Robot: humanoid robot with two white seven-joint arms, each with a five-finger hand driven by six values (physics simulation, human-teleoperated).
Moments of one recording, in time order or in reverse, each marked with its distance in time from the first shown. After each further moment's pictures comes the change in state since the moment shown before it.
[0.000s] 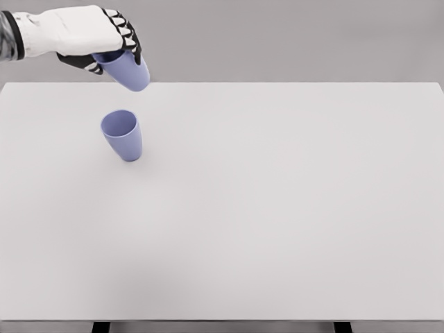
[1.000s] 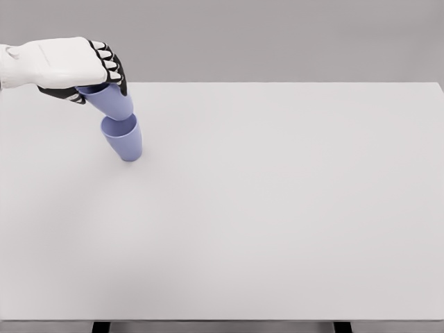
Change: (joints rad) left arm 0.109 0.157 0.004 -0.191 0.070 0.001 0.000; right arm 0.000 0.000 0.000 0.000 0.000 0.000 0.000
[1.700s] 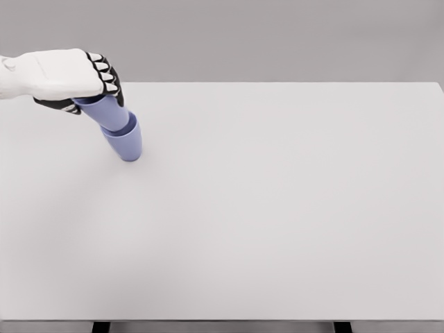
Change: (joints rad) left arm 0.034 0.044 0.000 -0.046 0.014 0.000 0.000; right arm 0.000 0.000 0.000 0.000 0.000 0.000 0.000
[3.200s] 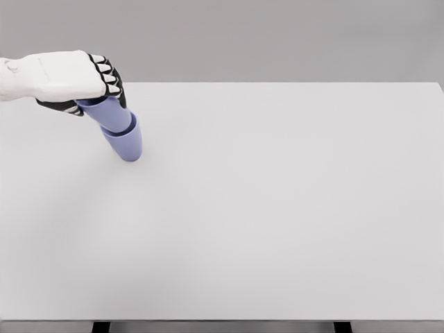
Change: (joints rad) left arm 0.009 -0.008 0.006 -0.001 -0.001 0.000 0.000; right arm 0.000 0.000 0.000 0.000 0.000 0.000 0.000
